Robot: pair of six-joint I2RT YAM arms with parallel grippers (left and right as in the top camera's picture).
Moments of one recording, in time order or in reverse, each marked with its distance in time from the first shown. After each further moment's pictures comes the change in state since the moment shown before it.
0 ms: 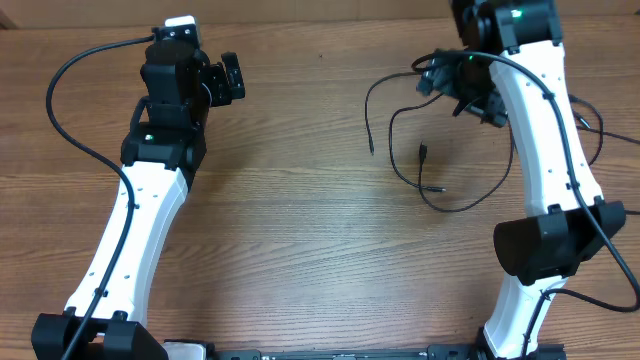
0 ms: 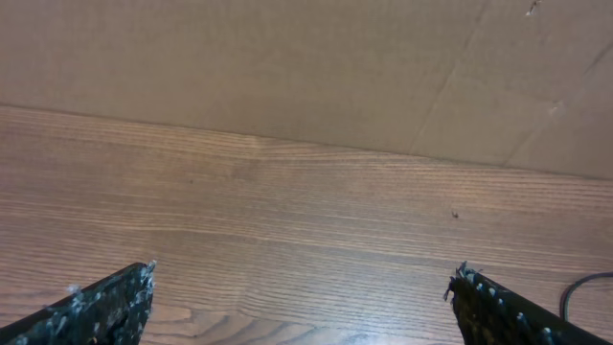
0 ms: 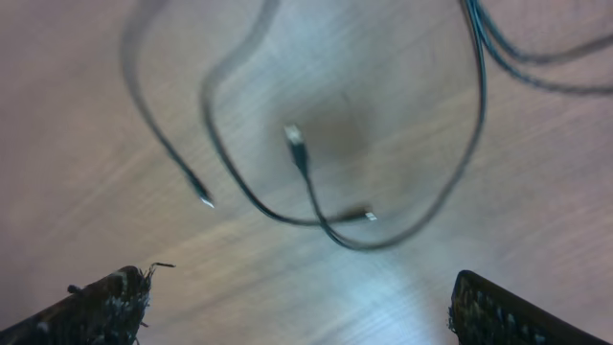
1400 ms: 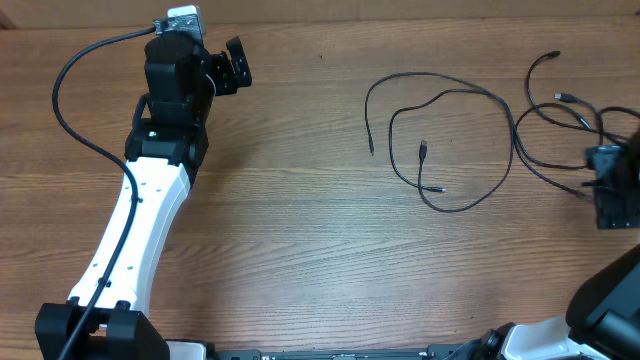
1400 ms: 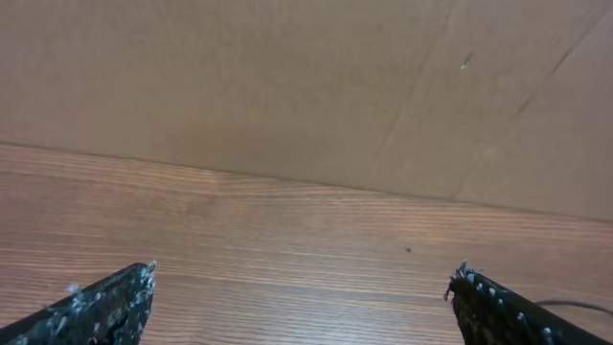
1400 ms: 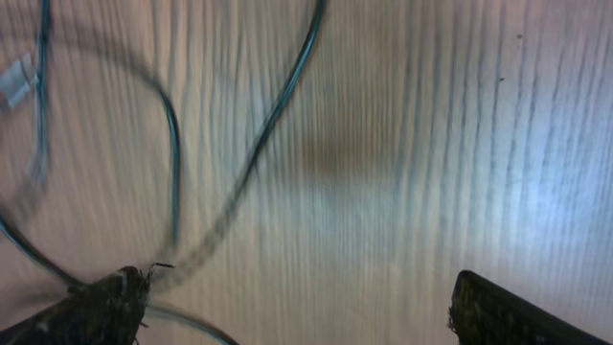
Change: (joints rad) left arm 0.000 0.027 0.000 0.129 0.090 -0.051; right arm -0.778 -0.352 -0.893 0.609 0.018 0.386
